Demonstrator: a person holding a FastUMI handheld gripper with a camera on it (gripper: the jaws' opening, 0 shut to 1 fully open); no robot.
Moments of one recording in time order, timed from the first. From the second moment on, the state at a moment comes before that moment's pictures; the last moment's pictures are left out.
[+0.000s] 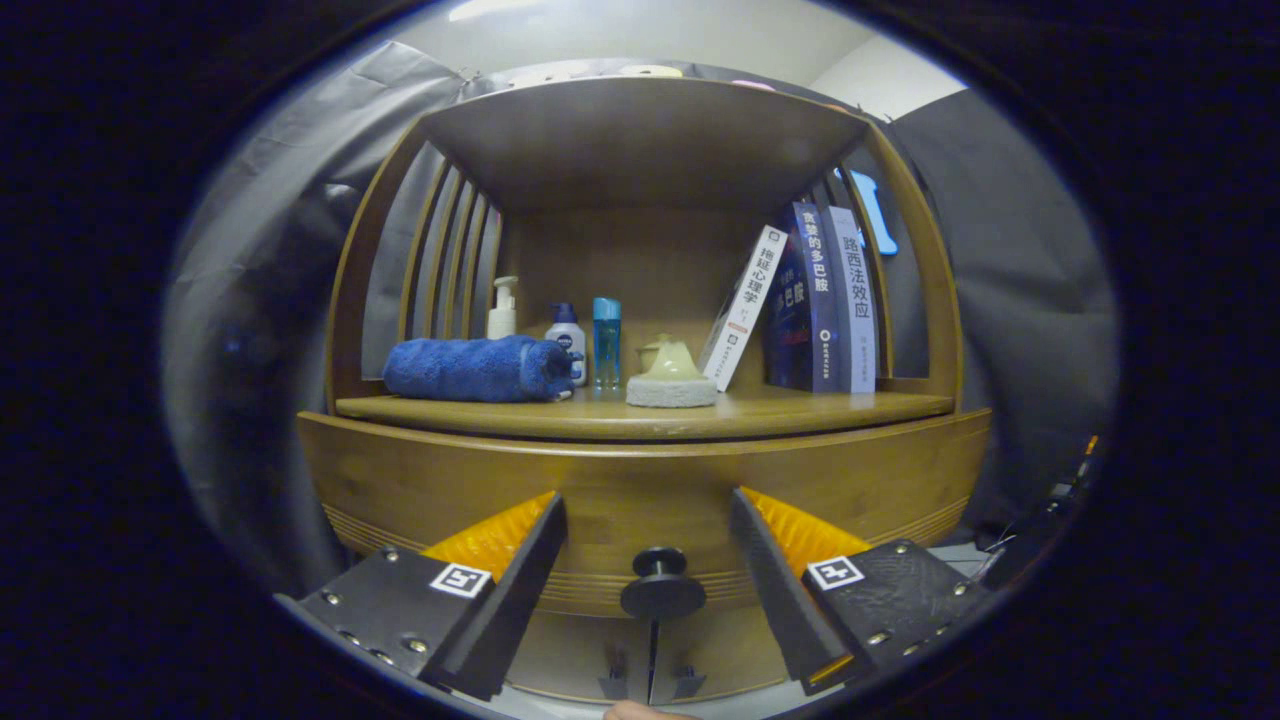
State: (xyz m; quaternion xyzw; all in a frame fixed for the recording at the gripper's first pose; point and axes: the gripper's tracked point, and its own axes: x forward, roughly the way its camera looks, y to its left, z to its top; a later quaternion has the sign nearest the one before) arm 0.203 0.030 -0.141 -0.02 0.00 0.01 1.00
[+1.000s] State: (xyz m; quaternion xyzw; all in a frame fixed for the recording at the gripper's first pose) arm 0.140 0.028 -0.067 -0.03 0.03 -0.01 1.00
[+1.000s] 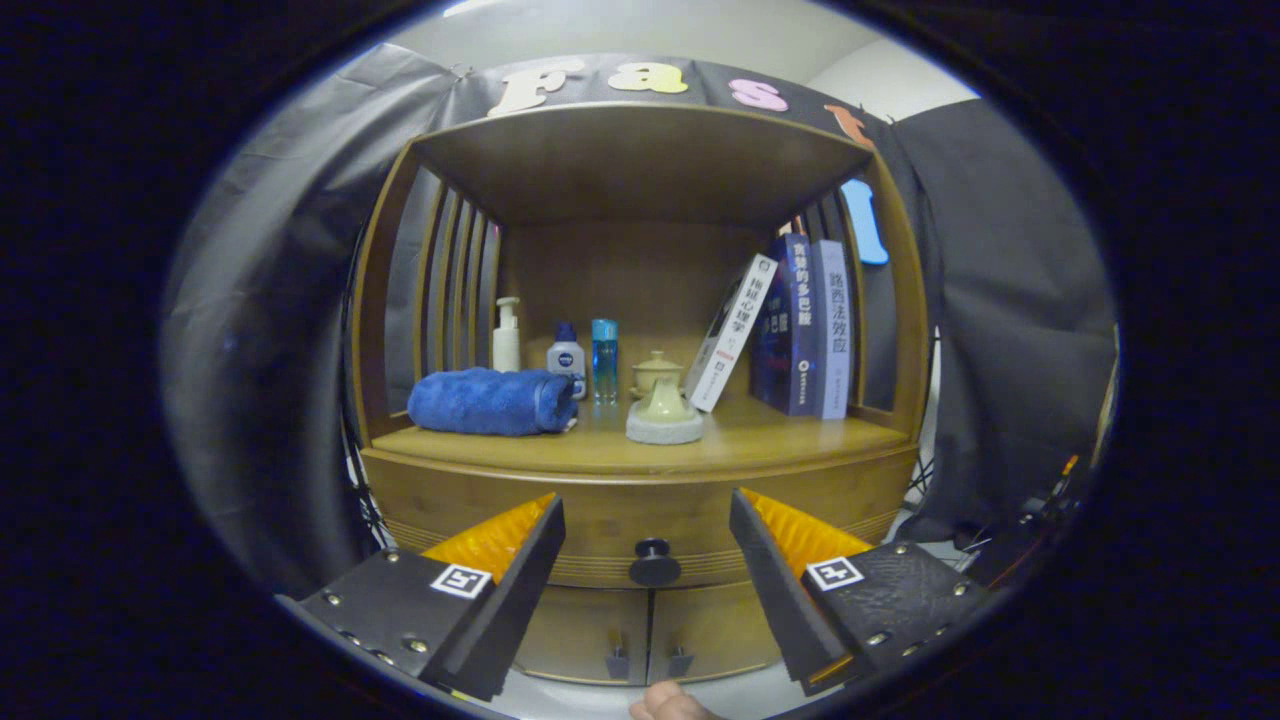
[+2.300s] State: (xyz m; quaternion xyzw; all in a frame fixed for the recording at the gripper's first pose) arm -0.011 -0.005 0.140 0.00 -0.02 -0.01 1.00
